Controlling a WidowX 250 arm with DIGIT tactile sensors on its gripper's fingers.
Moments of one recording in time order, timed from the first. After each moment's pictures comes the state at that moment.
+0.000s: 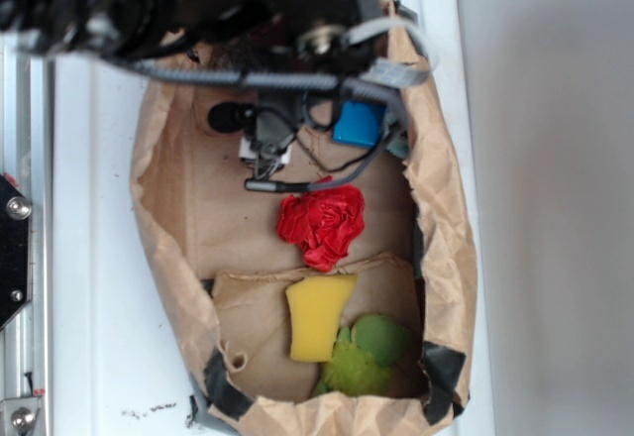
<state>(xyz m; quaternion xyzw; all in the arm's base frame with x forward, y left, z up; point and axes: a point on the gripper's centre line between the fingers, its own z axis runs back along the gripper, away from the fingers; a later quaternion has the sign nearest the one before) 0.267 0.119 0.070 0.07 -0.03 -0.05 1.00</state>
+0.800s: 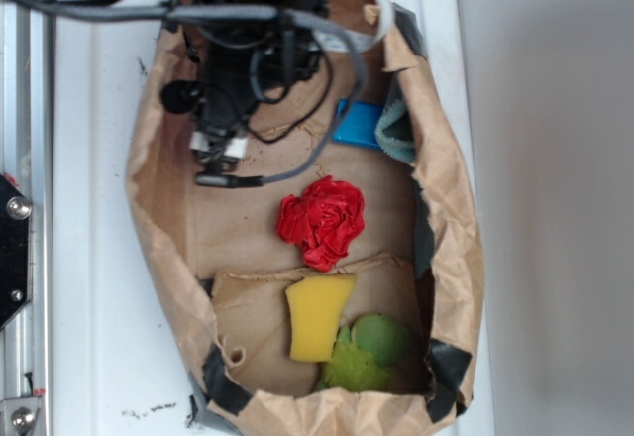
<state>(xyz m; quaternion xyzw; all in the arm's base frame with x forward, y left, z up) 0.238 0.116 0.084 0.03 -0.06 -0.08 0.99</state>
